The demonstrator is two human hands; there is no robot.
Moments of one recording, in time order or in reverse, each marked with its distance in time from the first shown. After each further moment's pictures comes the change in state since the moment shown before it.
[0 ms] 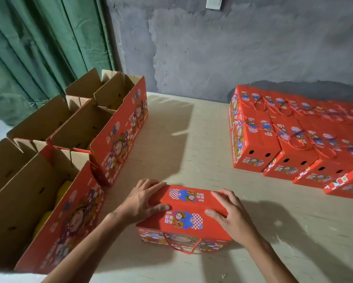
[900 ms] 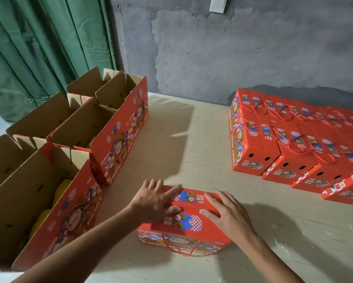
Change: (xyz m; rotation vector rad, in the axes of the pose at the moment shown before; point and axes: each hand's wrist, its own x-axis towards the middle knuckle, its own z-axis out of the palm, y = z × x) left_hand 0.021 0.044 0.003 0.584 -0.135 0.098; right_hand 0.011 -0.024 -0.007 -0.470 -0.063 -0.099
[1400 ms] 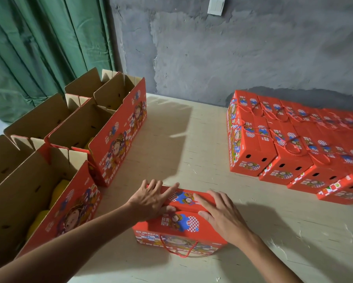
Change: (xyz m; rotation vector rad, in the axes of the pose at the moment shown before) left_hand 0.003 -0.007 0.007 0.119 -0.027 0.076; right_hand 0.003 0.001 0.005 -0.060 -0.151 -0.085
